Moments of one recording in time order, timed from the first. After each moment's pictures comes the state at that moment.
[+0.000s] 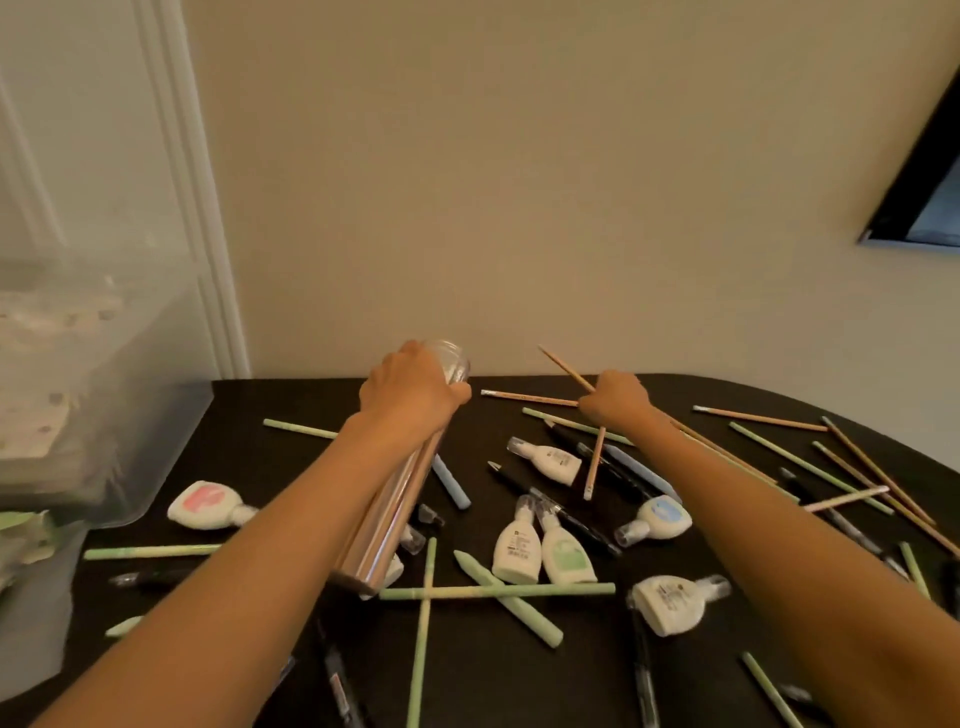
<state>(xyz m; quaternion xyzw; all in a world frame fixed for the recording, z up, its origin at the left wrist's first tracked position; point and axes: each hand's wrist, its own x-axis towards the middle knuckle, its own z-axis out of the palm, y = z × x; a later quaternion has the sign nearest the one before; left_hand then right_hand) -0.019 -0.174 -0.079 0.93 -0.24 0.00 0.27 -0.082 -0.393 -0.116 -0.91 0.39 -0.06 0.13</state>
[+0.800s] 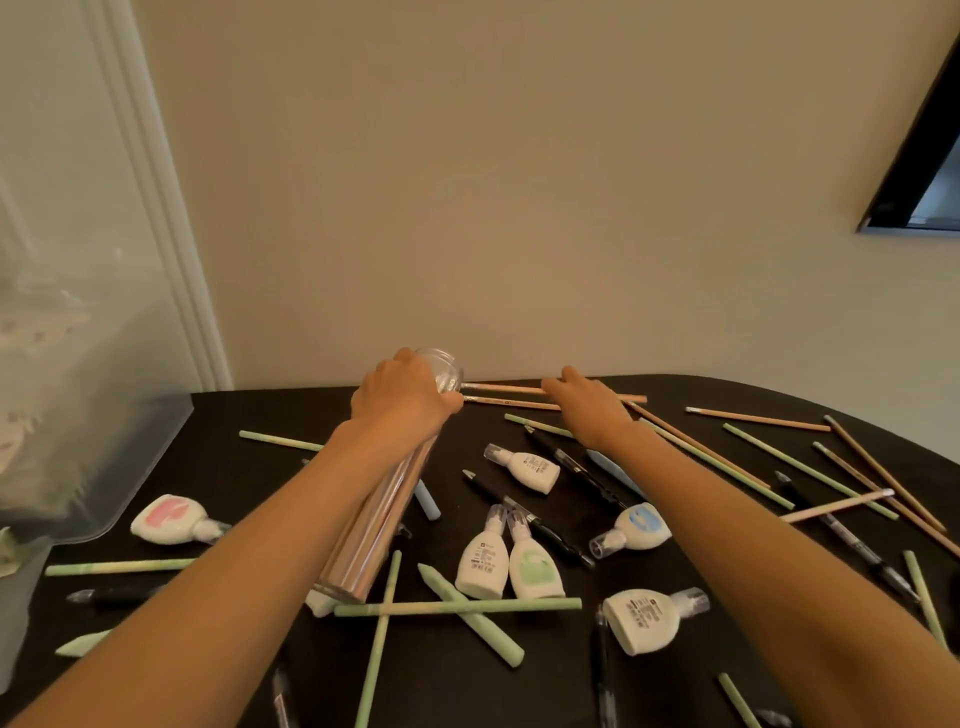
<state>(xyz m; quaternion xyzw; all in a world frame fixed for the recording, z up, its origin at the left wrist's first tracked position) -0.034 -0.199 -0.079 0.94 -0.23 -0.01 0.24 -0.085 -0.412 -0.136 -0.98 0.15 -0.07 -0.09</state>
